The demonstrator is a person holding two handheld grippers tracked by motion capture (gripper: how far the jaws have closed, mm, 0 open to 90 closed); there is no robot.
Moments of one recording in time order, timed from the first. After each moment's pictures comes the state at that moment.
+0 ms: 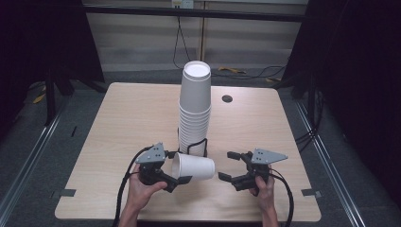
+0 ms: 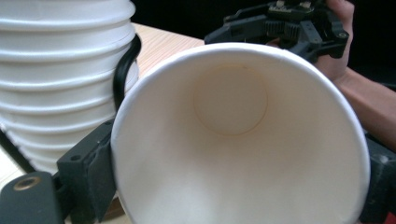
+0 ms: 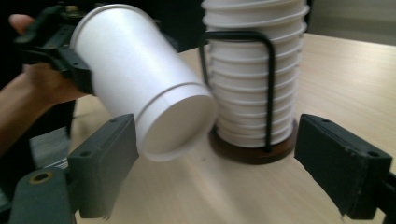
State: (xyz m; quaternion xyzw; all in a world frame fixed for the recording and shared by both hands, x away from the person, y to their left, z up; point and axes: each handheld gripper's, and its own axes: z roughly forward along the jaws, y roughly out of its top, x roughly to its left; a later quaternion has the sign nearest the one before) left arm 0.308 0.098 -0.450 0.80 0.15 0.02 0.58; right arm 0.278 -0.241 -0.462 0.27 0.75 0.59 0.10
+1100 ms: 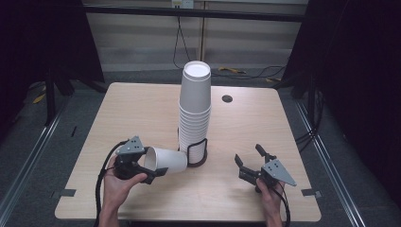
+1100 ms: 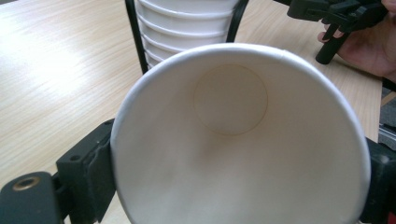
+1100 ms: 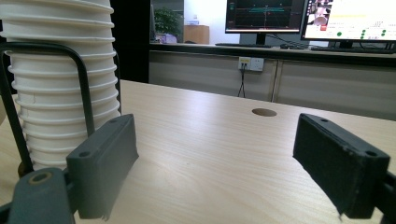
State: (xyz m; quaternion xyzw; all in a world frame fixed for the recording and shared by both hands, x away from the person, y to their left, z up) left arm 0.318 0.155 -0.435 0.84 0.24 0.06 0.49; right arm 0.265 -0.264 -0.503 0.40 0.60 0.56 0.40
